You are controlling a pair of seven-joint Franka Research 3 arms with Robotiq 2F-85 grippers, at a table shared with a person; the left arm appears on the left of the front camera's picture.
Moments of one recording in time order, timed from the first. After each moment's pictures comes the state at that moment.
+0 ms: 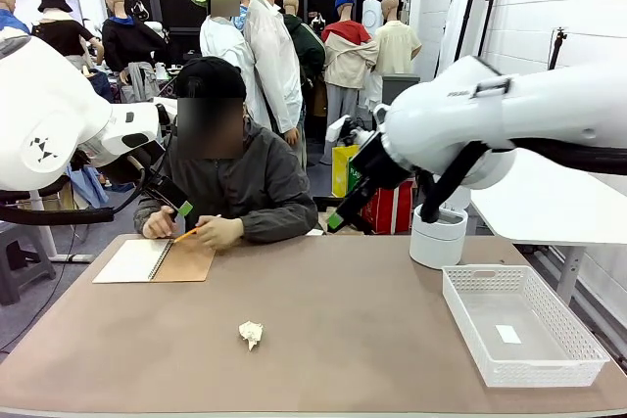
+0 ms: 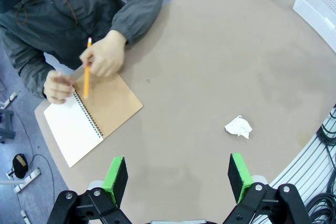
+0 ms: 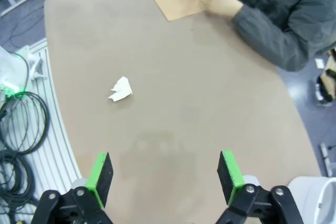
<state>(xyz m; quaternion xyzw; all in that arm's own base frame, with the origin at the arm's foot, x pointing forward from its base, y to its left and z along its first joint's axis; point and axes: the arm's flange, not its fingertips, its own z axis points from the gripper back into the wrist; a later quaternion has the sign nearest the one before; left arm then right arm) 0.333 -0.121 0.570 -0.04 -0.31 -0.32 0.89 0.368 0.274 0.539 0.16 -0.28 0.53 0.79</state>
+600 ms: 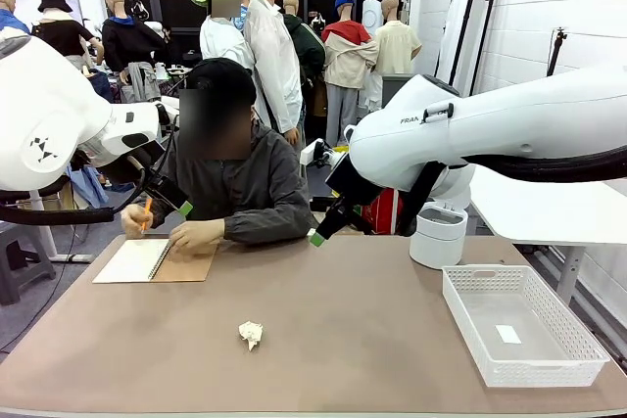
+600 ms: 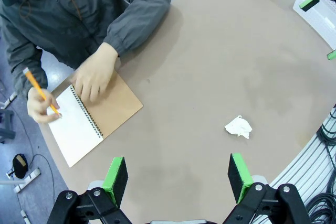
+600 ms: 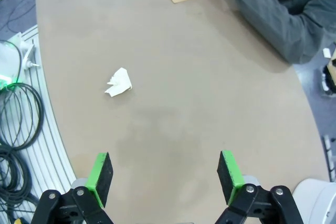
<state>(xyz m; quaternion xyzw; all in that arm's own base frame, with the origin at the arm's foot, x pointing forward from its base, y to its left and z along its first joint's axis) 0.333 -0.121 0.570 -0.04 -0.31 -0.32 0.89 0.380 0.305 0.509 0.14 -0.25 0.54 0.80</state>
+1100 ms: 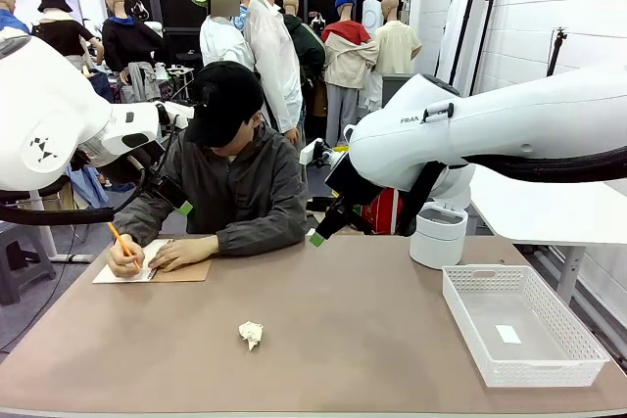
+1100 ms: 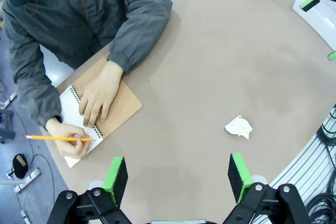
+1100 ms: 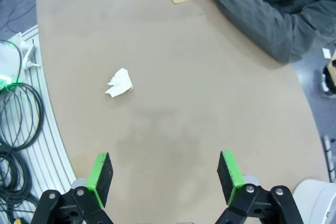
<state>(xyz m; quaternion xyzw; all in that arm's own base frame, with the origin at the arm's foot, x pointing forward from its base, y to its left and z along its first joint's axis) 0.333 -0.121 0.570 -0.04 -0.31 -0.32 0.89 0.379 0.305 0.510 0.14 -0.25 0.54 0.79</state>
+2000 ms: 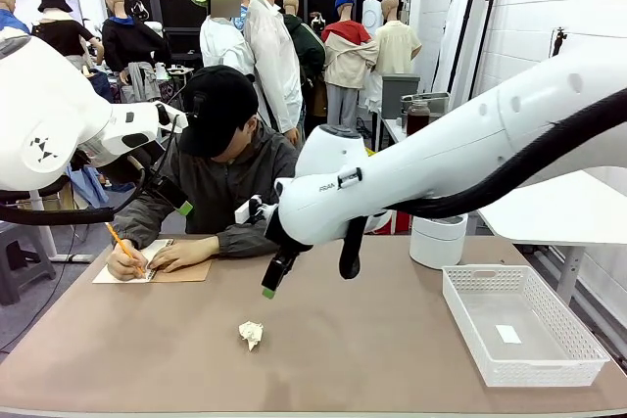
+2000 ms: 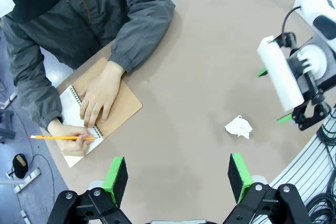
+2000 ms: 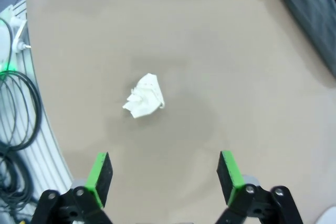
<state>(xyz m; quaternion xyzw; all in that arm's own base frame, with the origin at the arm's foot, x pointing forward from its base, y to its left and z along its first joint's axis) 0.333 -0.121 0.570 -0.04 -0.31 -0.32 0.89 0.378 0.429 0.416 0.10 -0.15 0.58 0.80</state>
